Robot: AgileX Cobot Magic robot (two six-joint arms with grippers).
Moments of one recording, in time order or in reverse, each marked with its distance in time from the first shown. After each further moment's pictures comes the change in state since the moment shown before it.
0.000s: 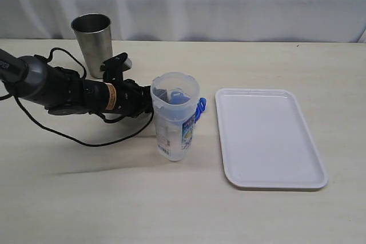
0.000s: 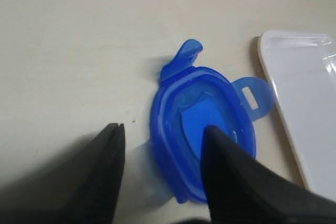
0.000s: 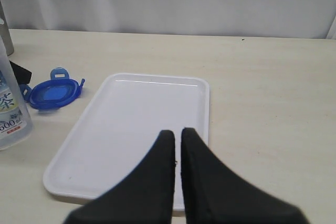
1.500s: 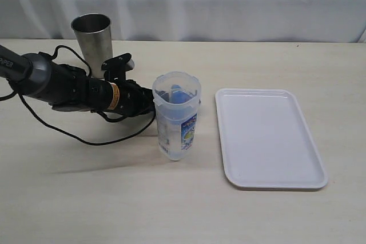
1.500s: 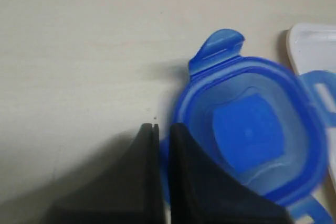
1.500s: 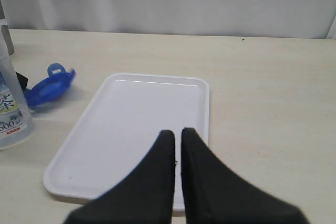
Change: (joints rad) left arm -0.017 0.000 -0.023 0.084 0.109 -0.078; right arm 0.000 0.000 0.000 0.000 0.000 0.000
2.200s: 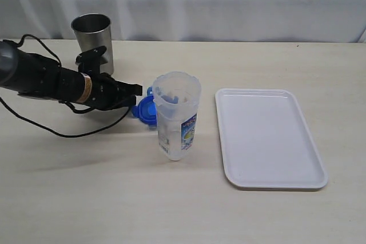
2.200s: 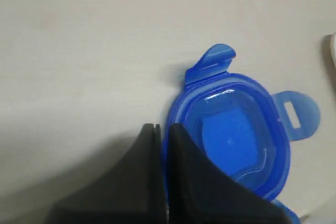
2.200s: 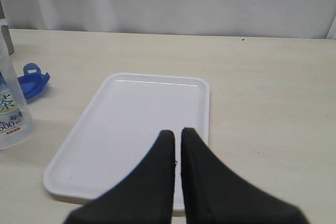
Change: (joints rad) left arm 0.130 -0.058 0.021 0.304 -0.010 -0.194; right arm 0.000 0.000 0.000 0.000 0.000 0.000
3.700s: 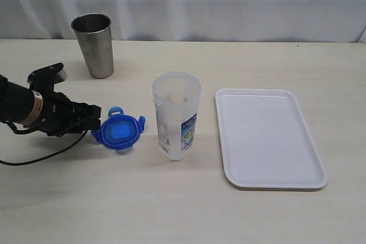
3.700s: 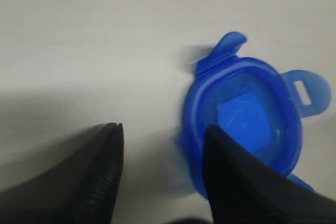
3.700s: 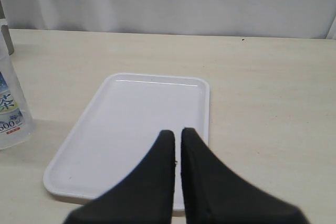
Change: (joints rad) left arm 0.147 -0.210 0.288 0.285 0.017 -0.204; right arm 0.000 0.000 0.000 0.000 0.000 0.000
